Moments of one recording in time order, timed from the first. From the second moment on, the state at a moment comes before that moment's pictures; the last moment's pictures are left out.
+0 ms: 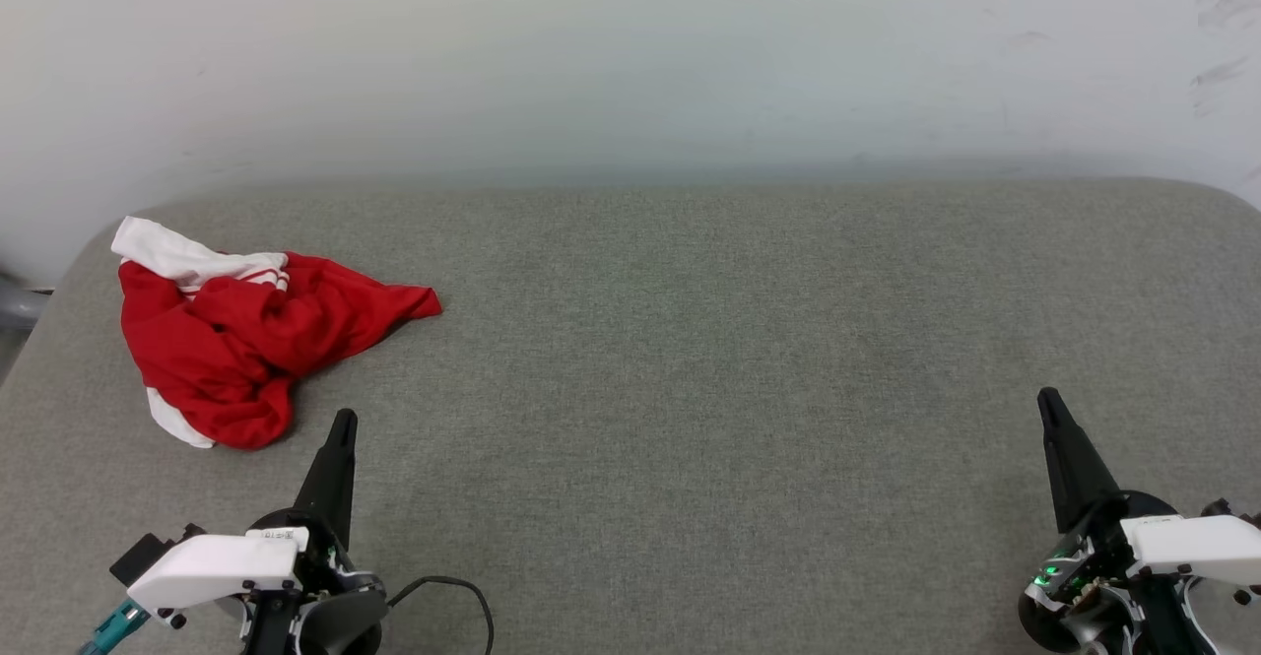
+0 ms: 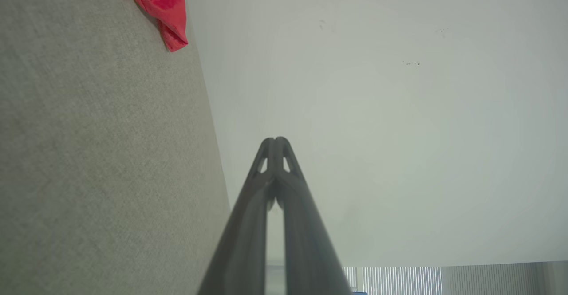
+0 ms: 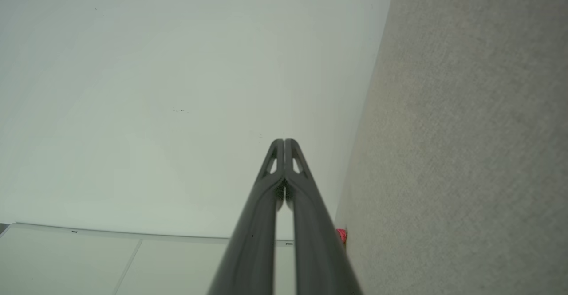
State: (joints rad) left arm -0.11 0.05 0.11 0.25 -1.61 -0.13 0.11; right arm -0.10 -0.05 -0.11 0.25 1.61 0.13 0.12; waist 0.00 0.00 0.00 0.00
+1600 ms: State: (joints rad) left arm -0.06 0.05 0.03 0.14 -0.94 0.03 -0.06; right arm -0.02 -0.05 -0.10 0.12 0.84 0.13 -0.06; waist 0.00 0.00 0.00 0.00
